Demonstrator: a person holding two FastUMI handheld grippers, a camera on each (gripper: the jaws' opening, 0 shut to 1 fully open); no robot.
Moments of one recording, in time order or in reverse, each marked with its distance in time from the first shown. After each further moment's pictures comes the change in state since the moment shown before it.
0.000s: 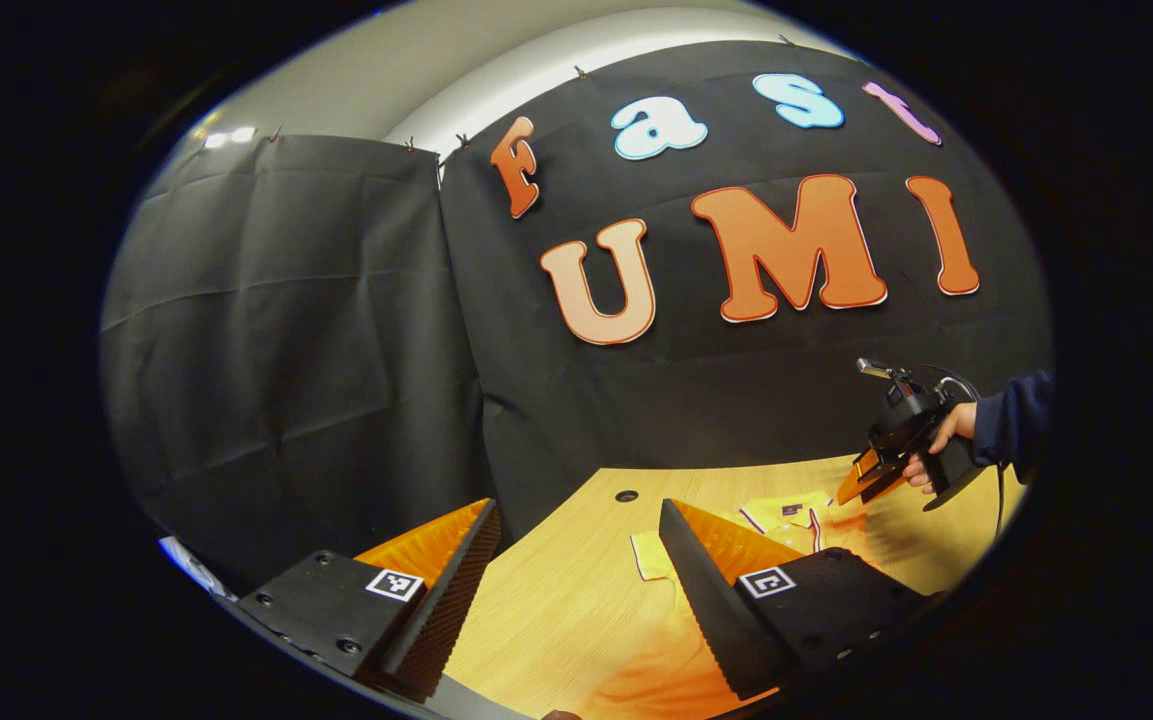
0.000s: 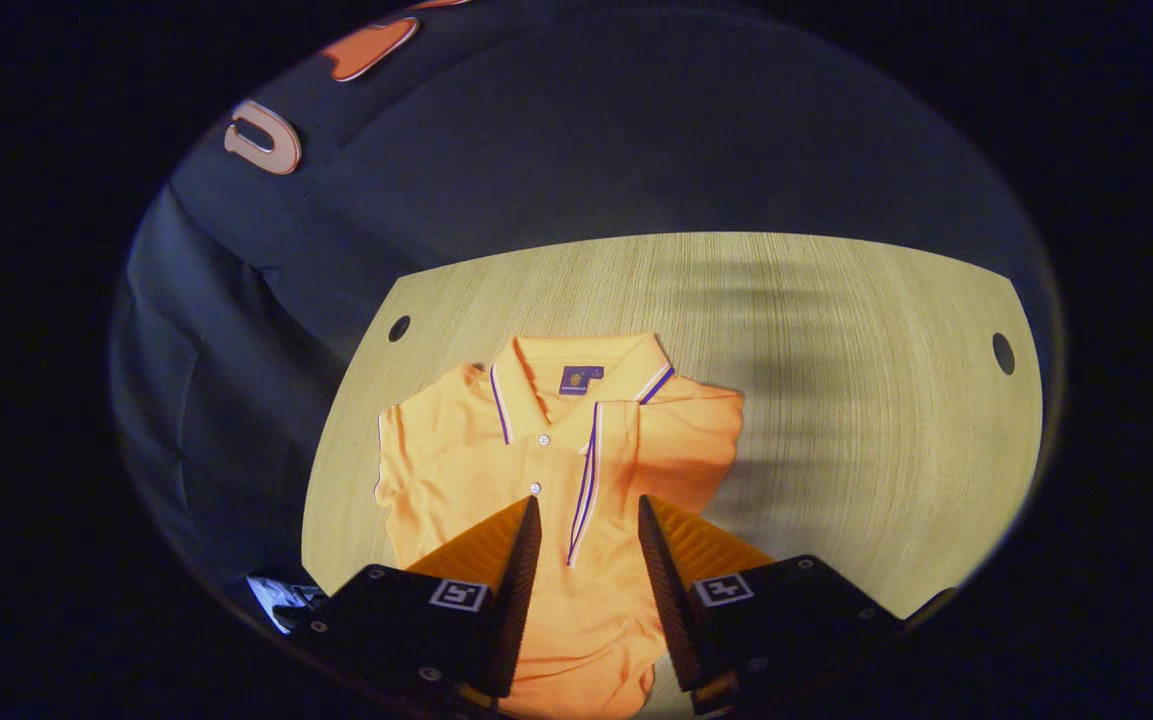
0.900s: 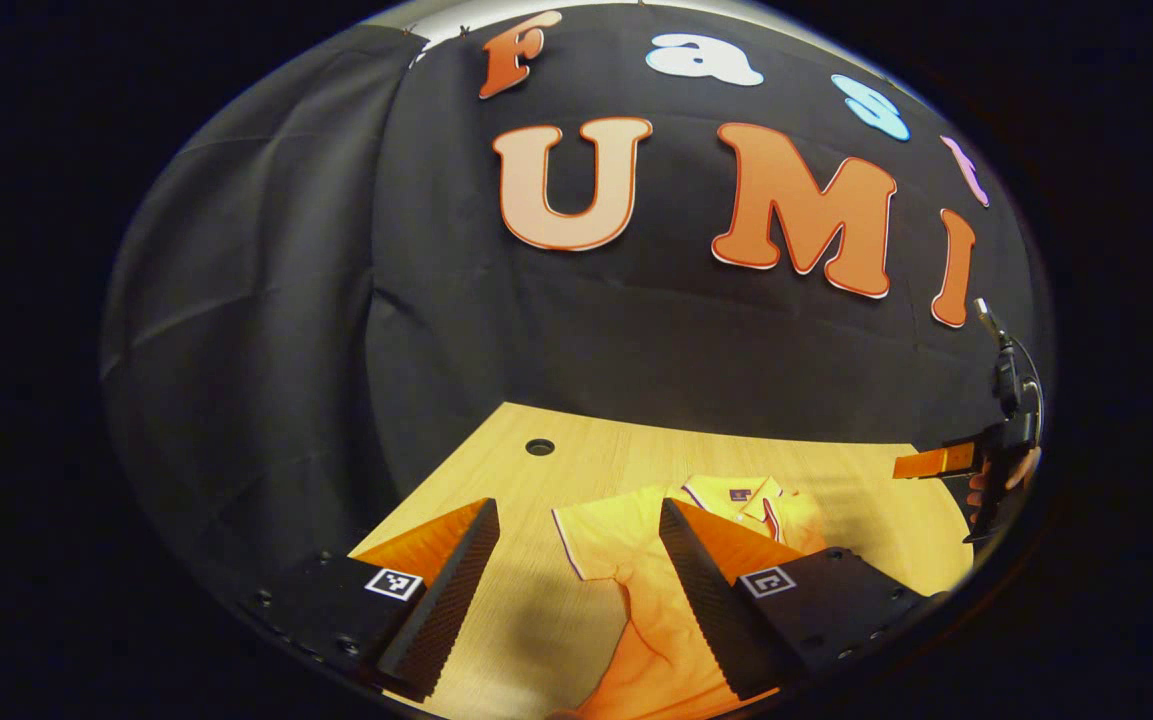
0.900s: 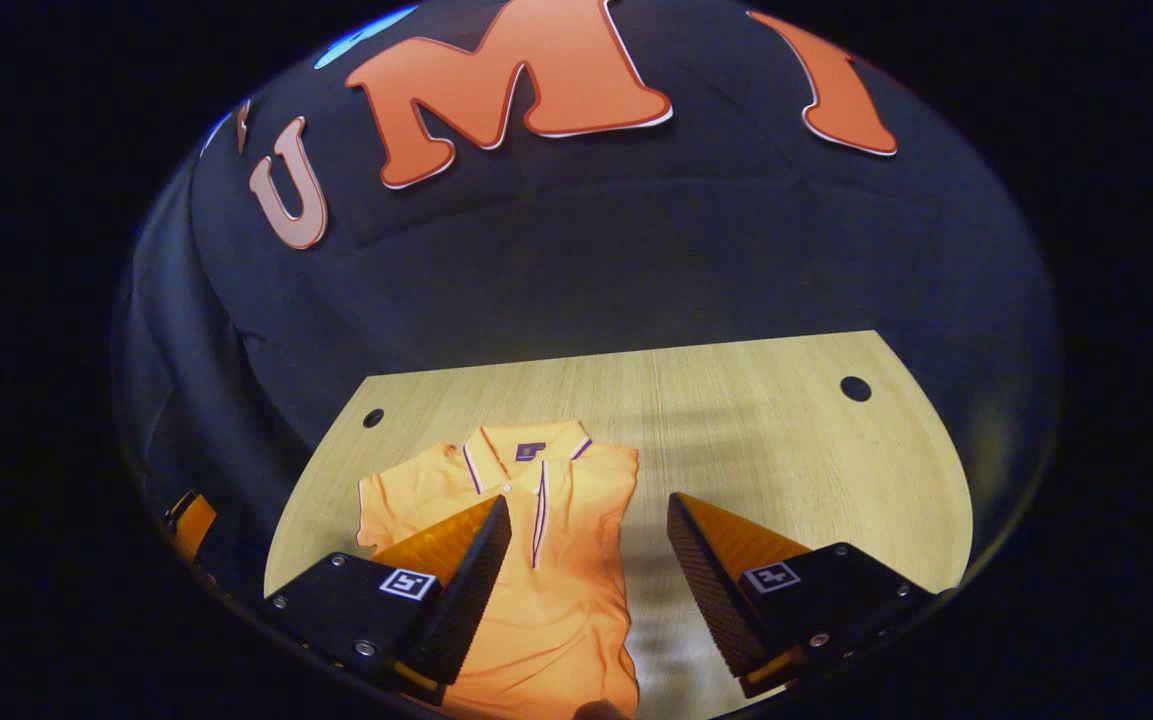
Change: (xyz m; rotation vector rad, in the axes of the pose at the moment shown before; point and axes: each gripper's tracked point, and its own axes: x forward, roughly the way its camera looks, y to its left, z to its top) left arm 0.194 -0.016 -0.080 -0.161 0.284 -0.359; right arm -0.135 -0.006 -0.009 0.054 -0.424 -0.270
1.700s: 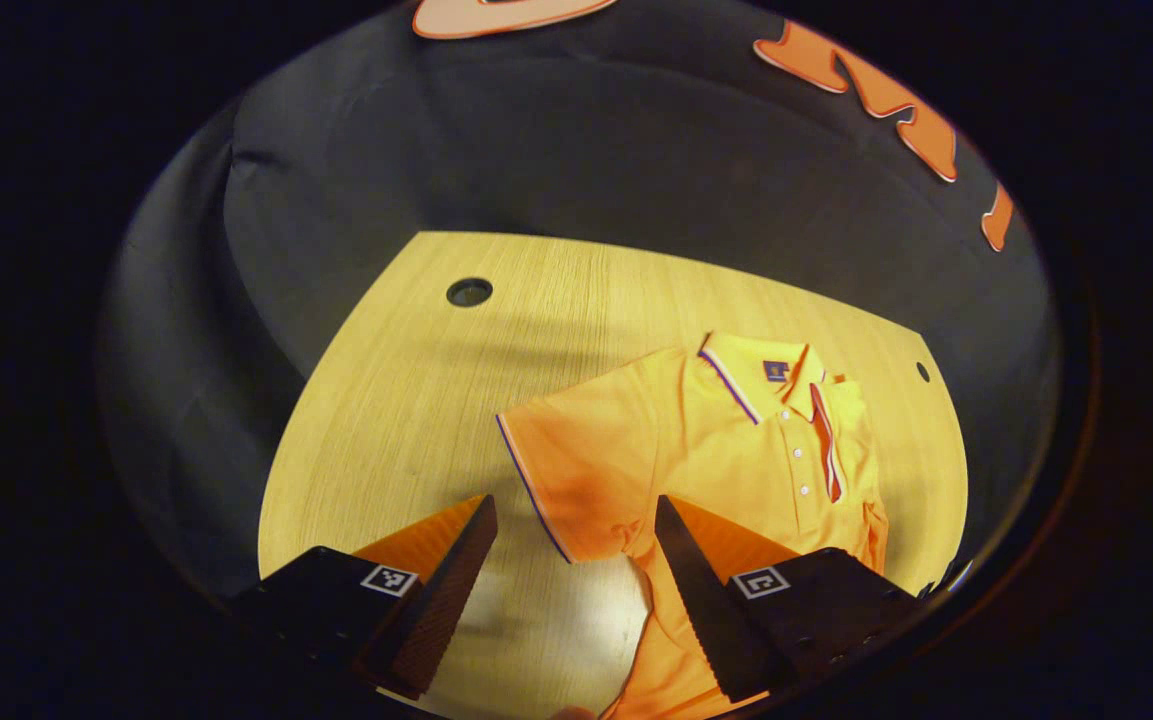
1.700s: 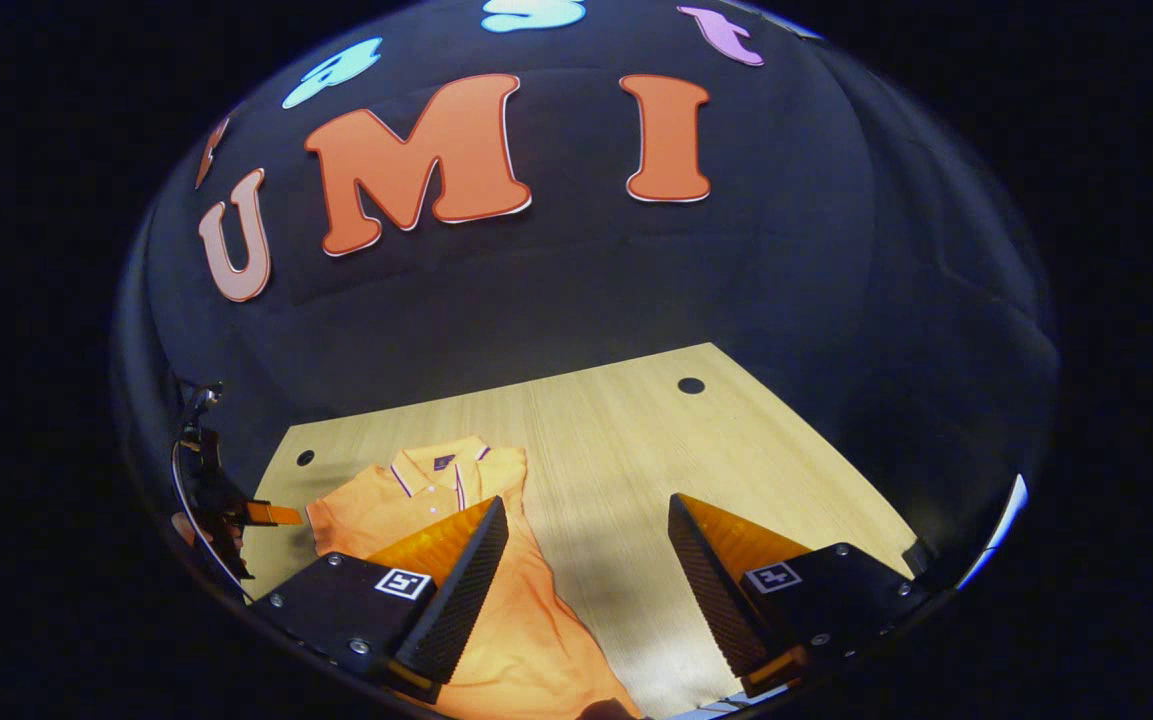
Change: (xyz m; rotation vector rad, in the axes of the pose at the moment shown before) left arm 0.163 -0.018 -0.117 0.042 0.624 -0.135; right arm -0.151 -0.056 -0.046 0.106 -0.171 -0.338
